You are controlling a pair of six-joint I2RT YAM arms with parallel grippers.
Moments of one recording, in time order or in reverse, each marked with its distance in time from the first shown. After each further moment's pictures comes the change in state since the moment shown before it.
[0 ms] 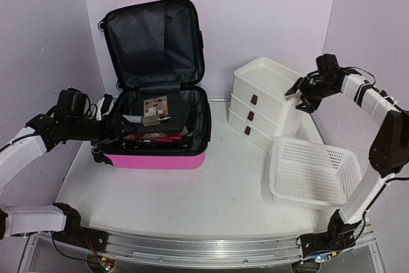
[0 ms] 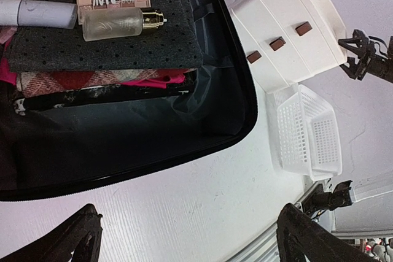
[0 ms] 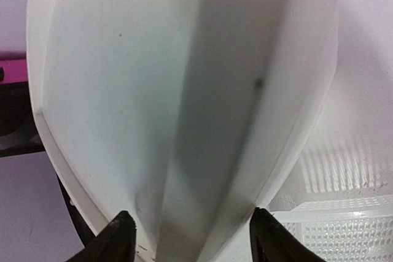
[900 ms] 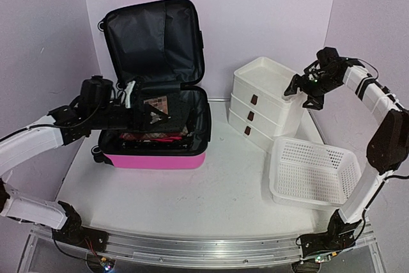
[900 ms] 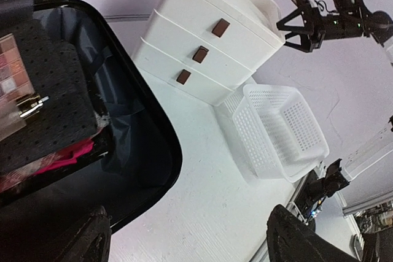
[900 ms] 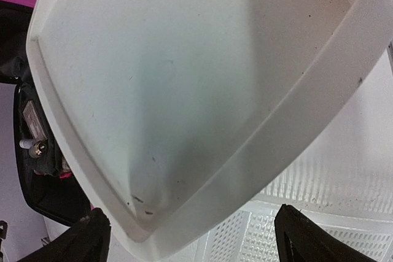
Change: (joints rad) left arm -0.255 0.159 0.090 0.308 -0.074 0.055; right arm 0.009 0.028 0.159 -0.227 0.011 -0.392
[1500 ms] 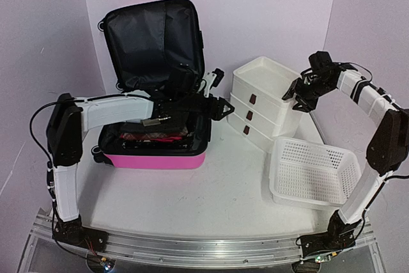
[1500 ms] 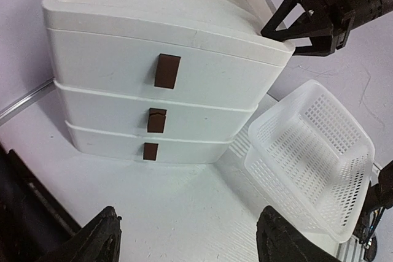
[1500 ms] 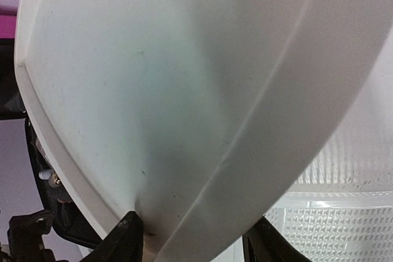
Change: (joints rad) left arm -0.200 0.851 0.704 0.163 -0.070 0.263; right arm 0.061 0.002 -0.078 0.092 0.043 0.264
